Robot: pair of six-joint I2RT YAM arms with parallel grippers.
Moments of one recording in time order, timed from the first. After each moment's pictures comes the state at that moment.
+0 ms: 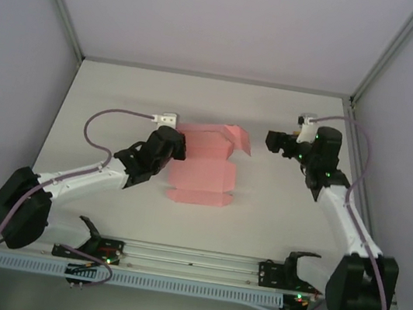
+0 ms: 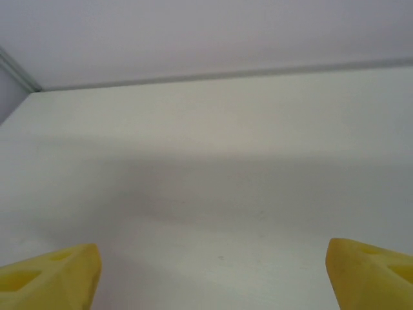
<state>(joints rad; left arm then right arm) -0.79 1.31 0.78 -0.01 -0.41 -0.57 0.11 1.19 0.82 -0.10 -0.43 0.16</state>
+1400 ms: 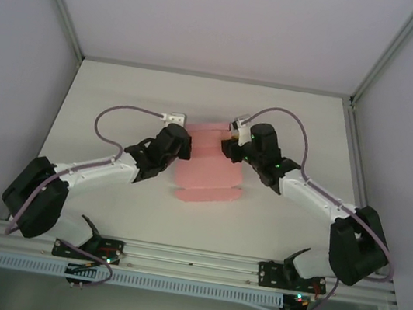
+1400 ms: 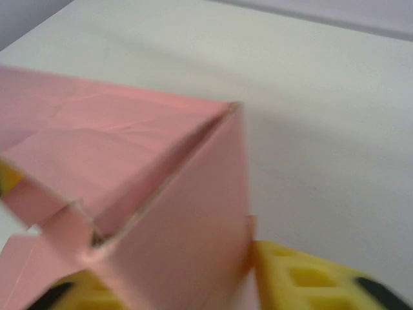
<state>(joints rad) -0.79 1.42 0.85 -0.03 -0.40 -0.54 0.60 1.41 0.86 0.02 -0.09 0.10</state>
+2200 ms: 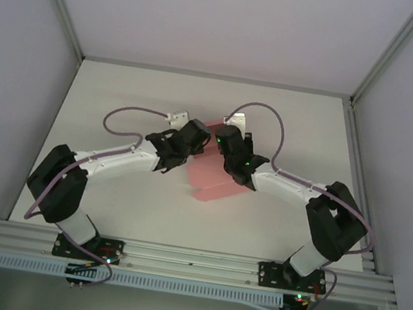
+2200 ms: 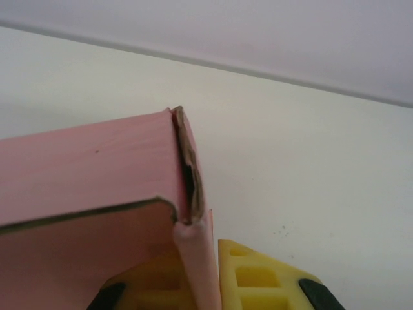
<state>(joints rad) -0.84 1.58 1.11 -0.38 -0.50 -0.97 0.78 1.60 0.96 0.06 0.67 0.20</state>
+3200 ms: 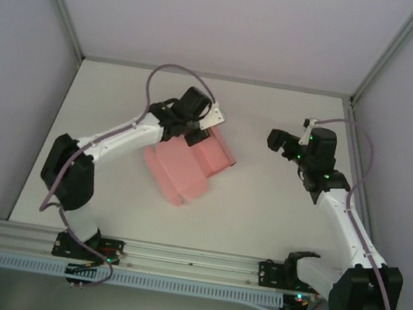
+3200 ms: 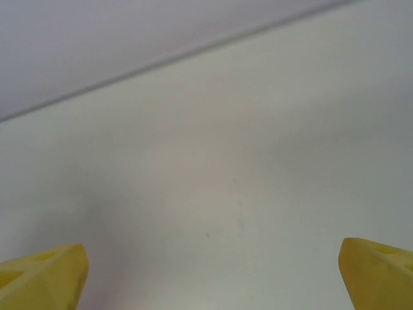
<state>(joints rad) -0.73 1.76 1.53 -0.67 -0.10 0.48 0.17 1.10 0.82 -0.29 -0.14 0.39</state>
